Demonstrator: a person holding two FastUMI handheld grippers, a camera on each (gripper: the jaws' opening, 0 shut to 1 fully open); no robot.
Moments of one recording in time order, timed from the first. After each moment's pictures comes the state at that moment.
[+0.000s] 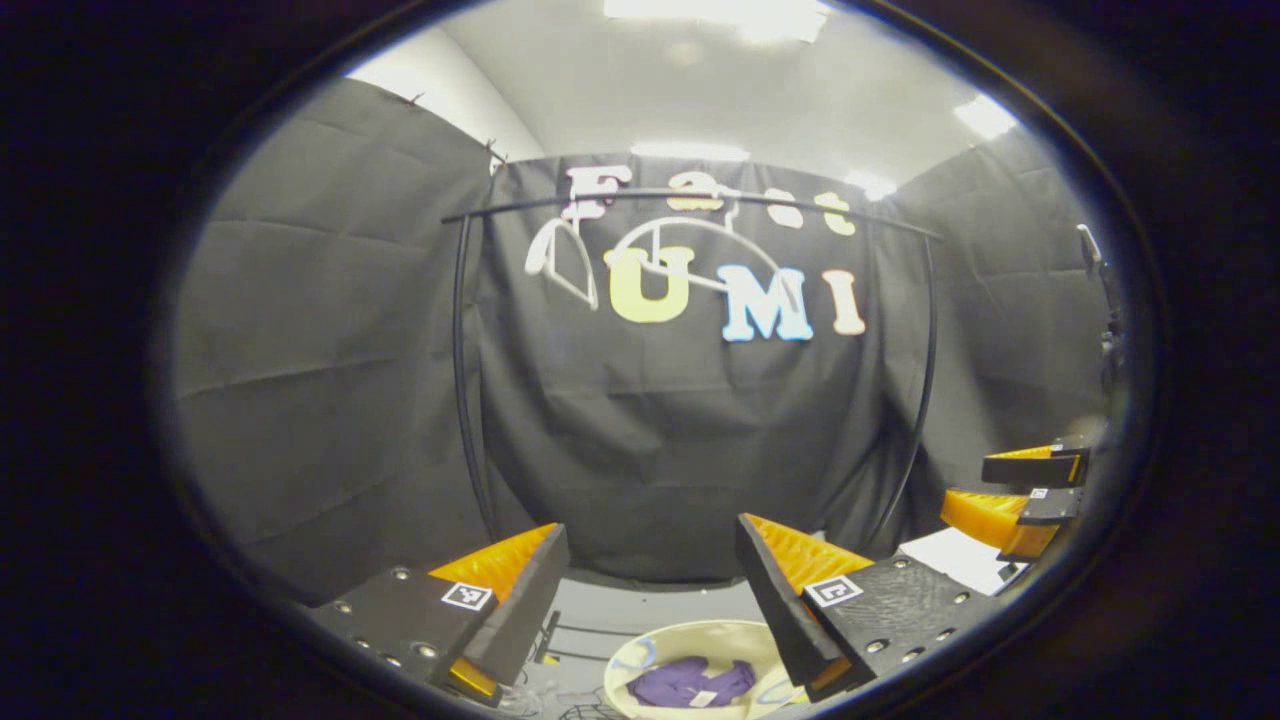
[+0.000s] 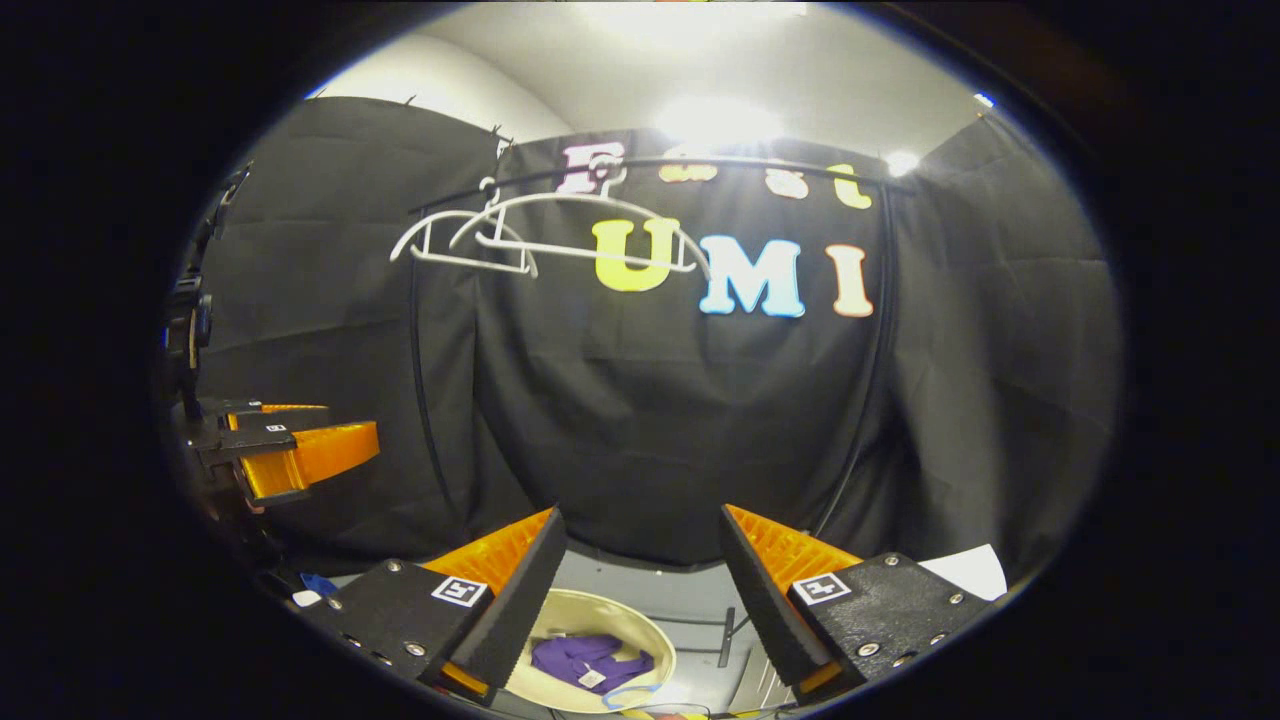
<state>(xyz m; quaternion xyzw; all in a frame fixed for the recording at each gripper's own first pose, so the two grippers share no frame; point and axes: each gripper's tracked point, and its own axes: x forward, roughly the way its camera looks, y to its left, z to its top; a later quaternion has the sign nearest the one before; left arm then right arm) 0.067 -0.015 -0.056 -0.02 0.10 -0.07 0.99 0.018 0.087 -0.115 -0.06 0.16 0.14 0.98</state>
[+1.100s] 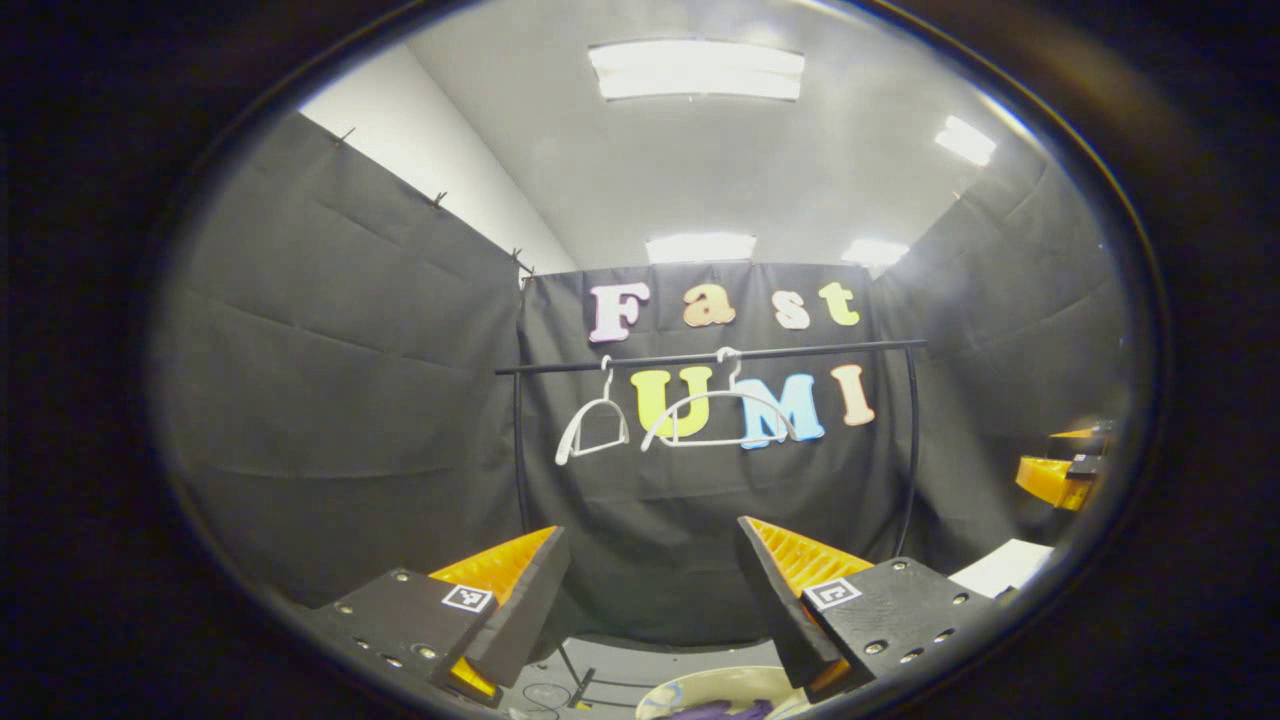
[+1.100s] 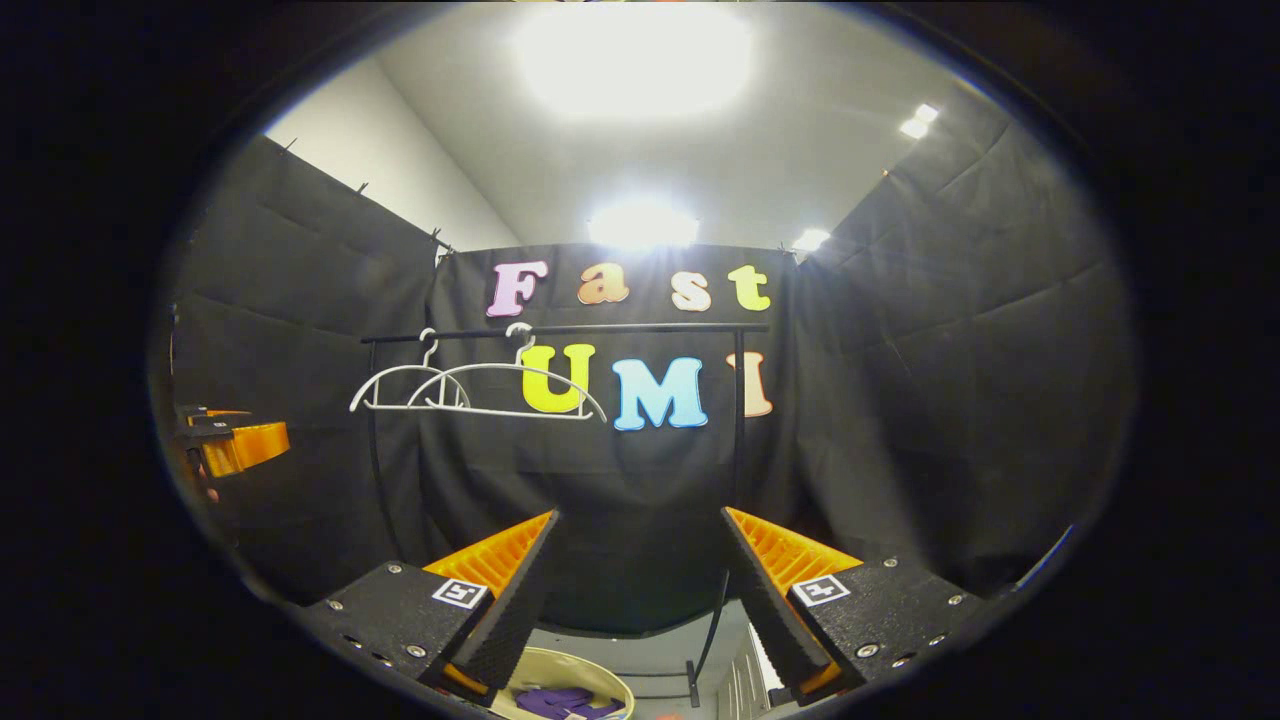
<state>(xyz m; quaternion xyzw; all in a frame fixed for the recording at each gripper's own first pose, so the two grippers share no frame) -0.046 0.014 0.110 0.01 -0.02 -0.02 1.00 -0.063 -0.003 0.009 -0.02 0.02 0.04 1.00</state>
